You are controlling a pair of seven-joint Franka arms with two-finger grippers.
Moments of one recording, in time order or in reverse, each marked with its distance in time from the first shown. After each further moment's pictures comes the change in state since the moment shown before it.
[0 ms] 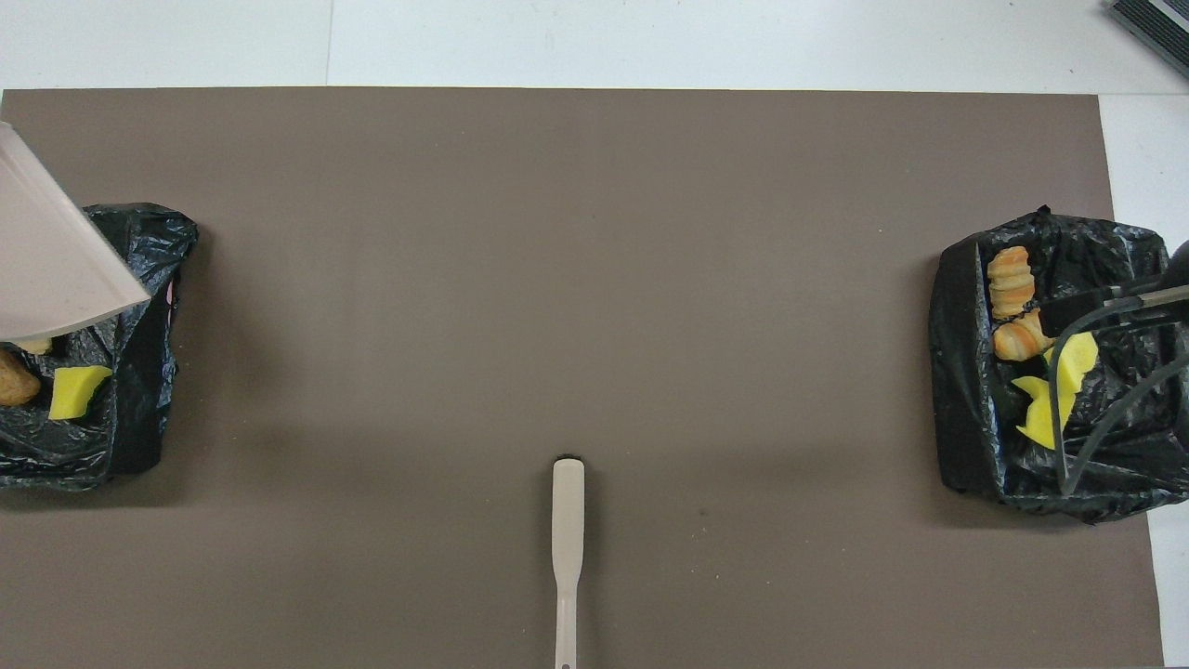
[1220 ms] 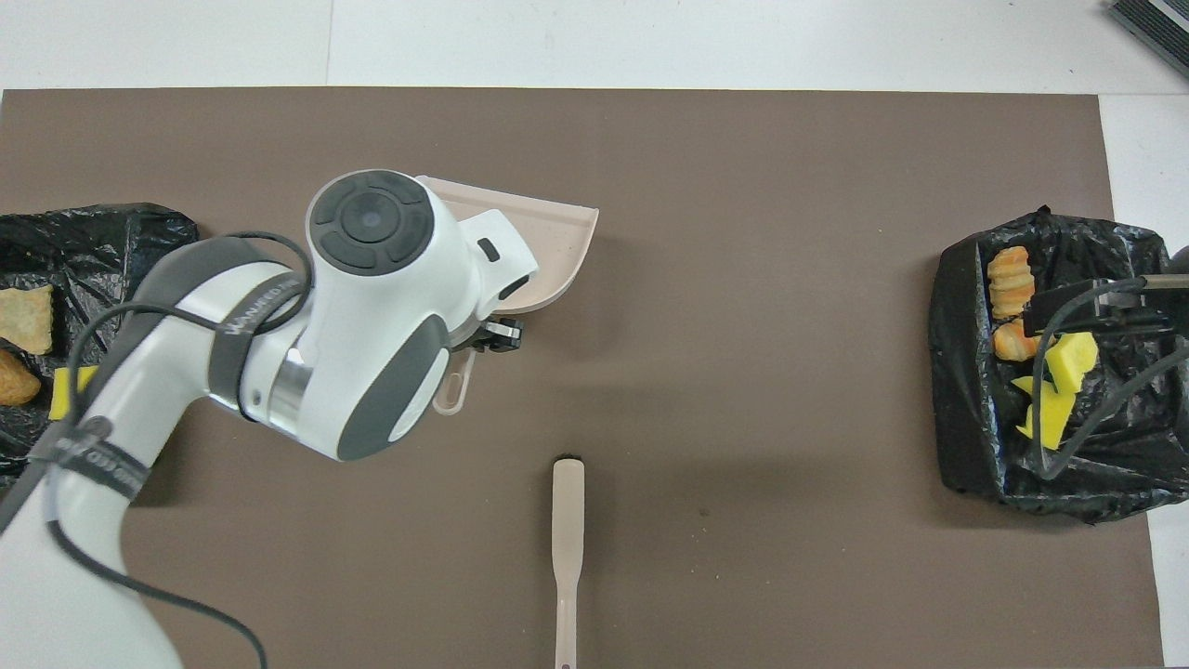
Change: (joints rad) left arm -0.654 0.193 -0.011 -0.136 -0.442 0.265 -1.341; right arm -0.010 -0.001 0.002 0.007 0.069 -0.035 0.137
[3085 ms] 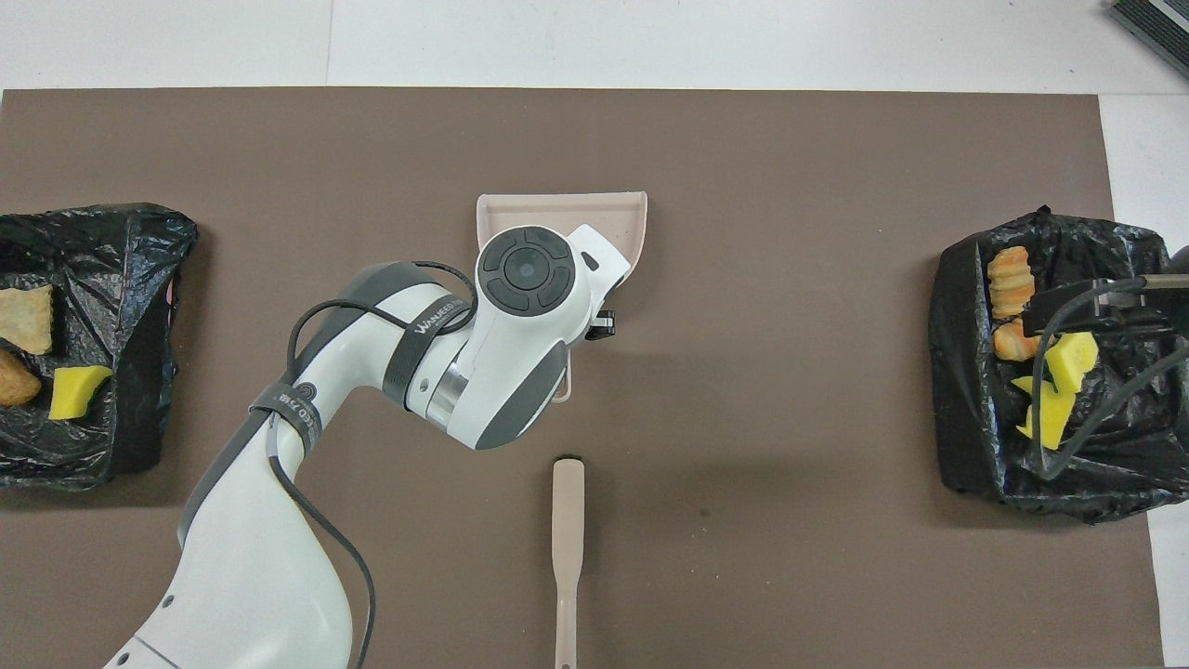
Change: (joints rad) left arm -0.116 0.183 0.026 0.045 0.004 0.211 -0.253; right arm 0.000 0.000 0.000 0.000 0.002 0.000 0.000
